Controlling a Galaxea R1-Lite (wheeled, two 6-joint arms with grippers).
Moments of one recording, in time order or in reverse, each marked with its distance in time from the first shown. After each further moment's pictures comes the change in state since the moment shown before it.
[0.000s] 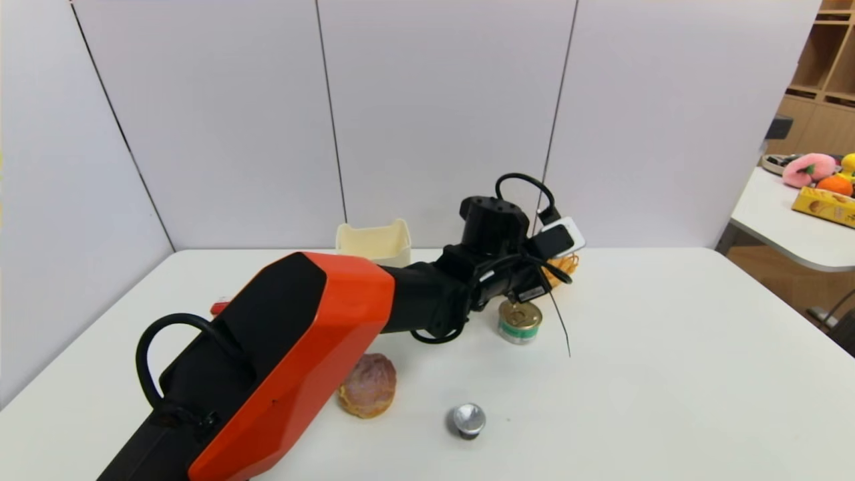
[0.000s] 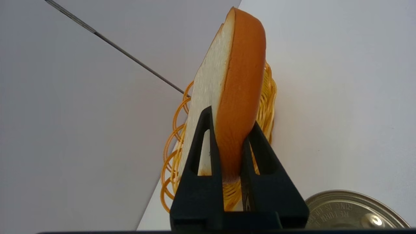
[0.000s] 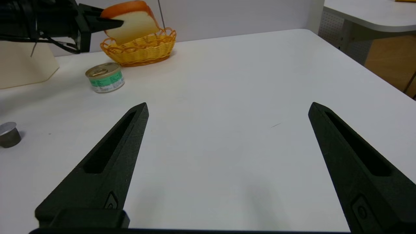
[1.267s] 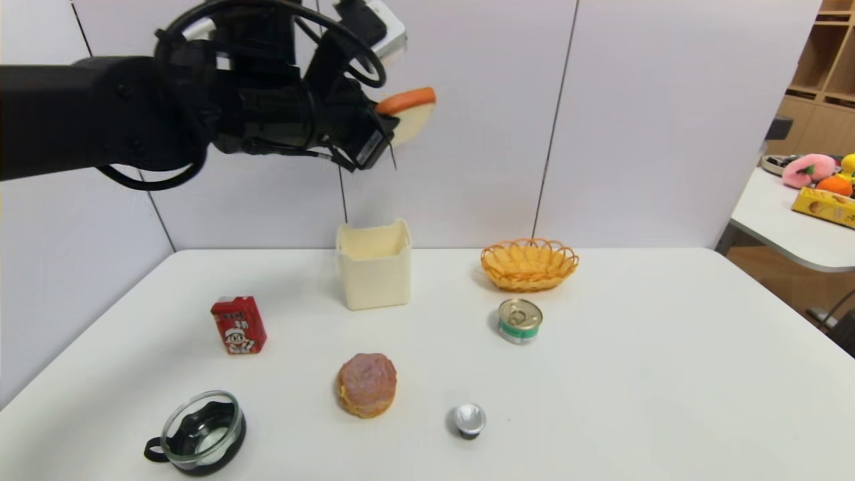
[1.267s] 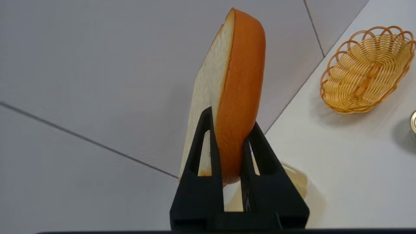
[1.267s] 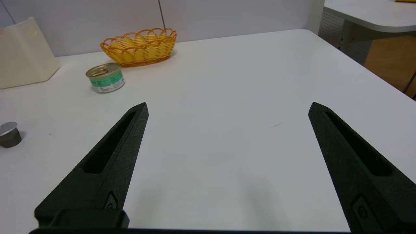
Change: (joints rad) left arm 0.290 -0.658 0.235 0.393 0.007 -0.082; right arm 0.000 0.000 0.000 0.000 0.000 0.001
